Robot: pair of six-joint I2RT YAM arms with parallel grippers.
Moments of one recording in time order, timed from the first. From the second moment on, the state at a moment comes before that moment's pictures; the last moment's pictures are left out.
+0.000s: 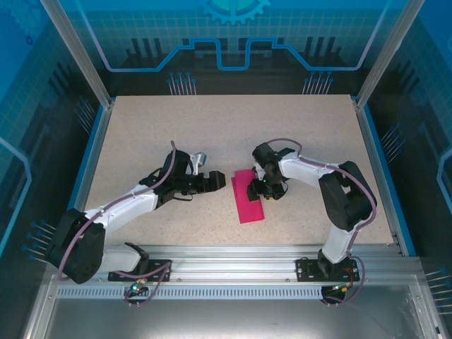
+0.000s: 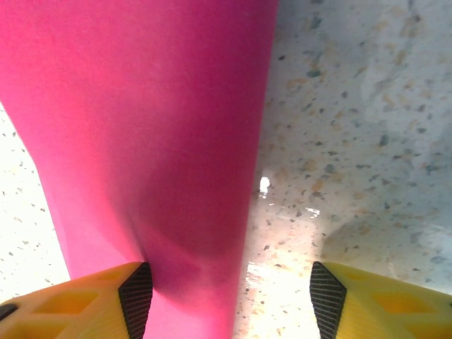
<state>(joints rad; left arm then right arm) -0.47 1.30 0.69 -0.11 0.46 -0.70 0.53 1.79 1.12 -0.82 -0.22 0.34</state>
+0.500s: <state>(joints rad) -0.52 1.32 0.69 -0.11 0.41 -0.74 0.52 1.83 1.13 -0.84 -0.27 0.26</state>
